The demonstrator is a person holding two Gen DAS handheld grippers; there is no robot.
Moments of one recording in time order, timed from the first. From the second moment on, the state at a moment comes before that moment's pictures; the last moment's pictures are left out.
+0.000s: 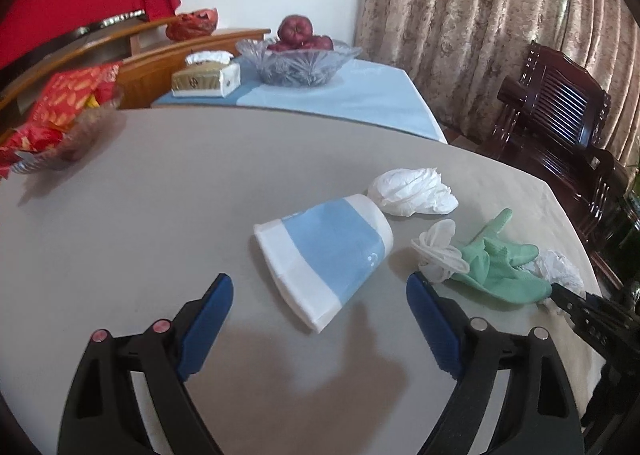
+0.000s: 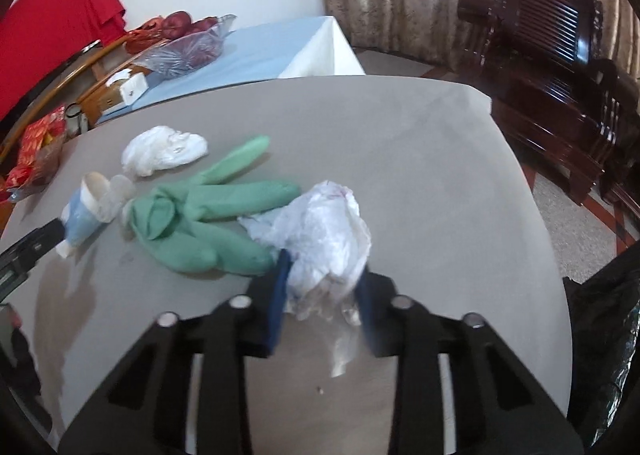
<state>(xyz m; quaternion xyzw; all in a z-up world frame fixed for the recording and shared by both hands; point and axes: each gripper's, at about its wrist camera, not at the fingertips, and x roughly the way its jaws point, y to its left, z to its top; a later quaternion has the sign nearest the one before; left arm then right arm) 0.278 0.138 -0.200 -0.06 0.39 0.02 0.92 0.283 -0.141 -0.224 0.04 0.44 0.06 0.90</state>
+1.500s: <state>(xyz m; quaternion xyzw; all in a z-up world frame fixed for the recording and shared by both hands) 0.318 0.134 -0.228 -0.12 0.42 0.02 0.90 0.230 -0.127 -0.193 0.03 0.40 0.07 0.91</state>
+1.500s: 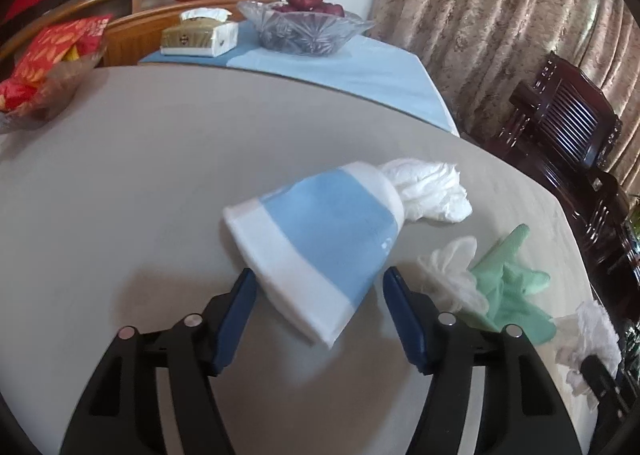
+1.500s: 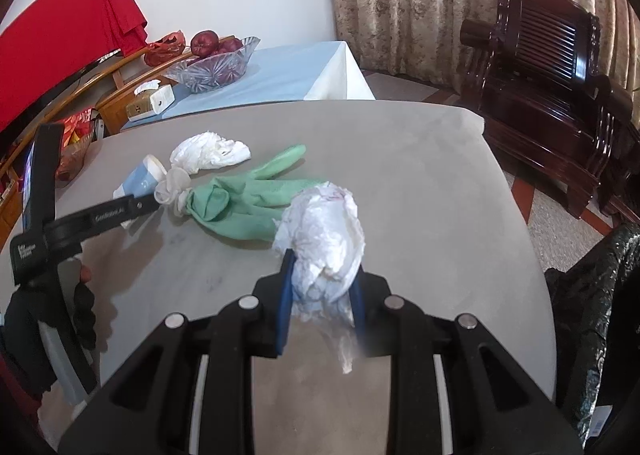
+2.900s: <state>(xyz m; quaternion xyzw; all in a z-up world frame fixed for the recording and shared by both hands) 0.119 0.034 -0.108 -0.05 0.34 -0.07 0.94 0.094 -0.151 -0.071 0.05 0.30 0.07 0.95</state>
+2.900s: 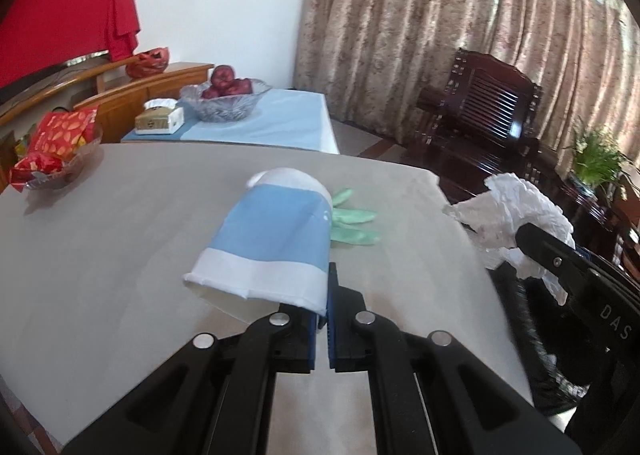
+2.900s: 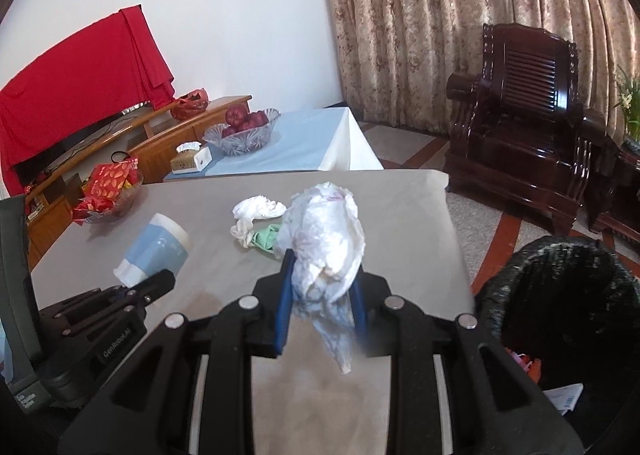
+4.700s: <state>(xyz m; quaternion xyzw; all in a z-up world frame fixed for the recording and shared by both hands) 0.115 -0.298 -0.153 0.05 0.37 -0.35 0.86 0.001 -0.440 -0.156 0.09 0.35 -0.16 0.92</state>
